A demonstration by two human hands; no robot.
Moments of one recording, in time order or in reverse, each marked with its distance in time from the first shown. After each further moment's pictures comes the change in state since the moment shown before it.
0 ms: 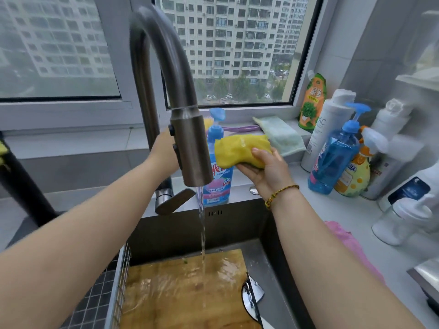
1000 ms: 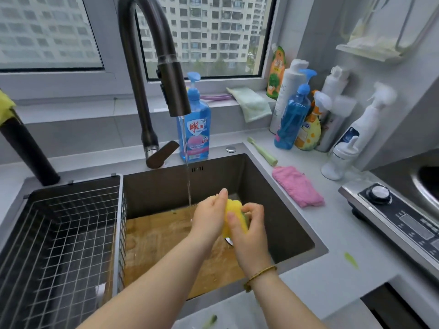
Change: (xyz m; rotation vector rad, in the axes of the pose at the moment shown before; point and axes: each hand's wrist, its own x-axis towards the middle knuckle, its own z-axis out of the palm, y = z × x) left_hand -0.218 -0.015 0.061 -0.294 -0.295 -0.394; right_hand -0.230 0.086 -0.066 -0.805 0.192 -0.212
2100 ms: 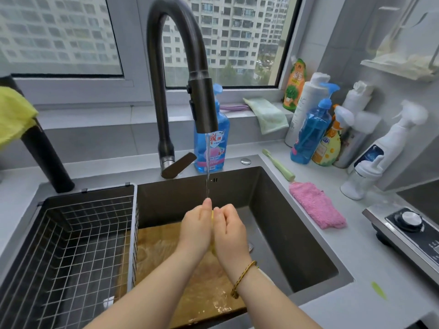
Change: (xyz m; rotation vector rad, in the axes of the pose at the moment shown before) left_hand 0.026 -0.009 -0.049 0.044 0.131 0.159; right_hand 0.032 -0.013 0.068 -0.115 -0.144 -0.087
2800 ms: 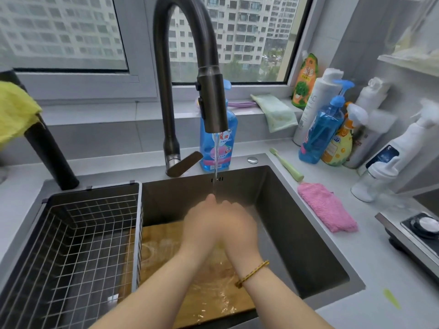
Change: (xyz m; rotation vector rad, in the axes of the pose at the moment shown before) left_hand 0.007 0.001 -0.004 -0.033 0.067 0.098; right_hand 0.016 -0.001 0.003 -0.079 0.057 -0.001
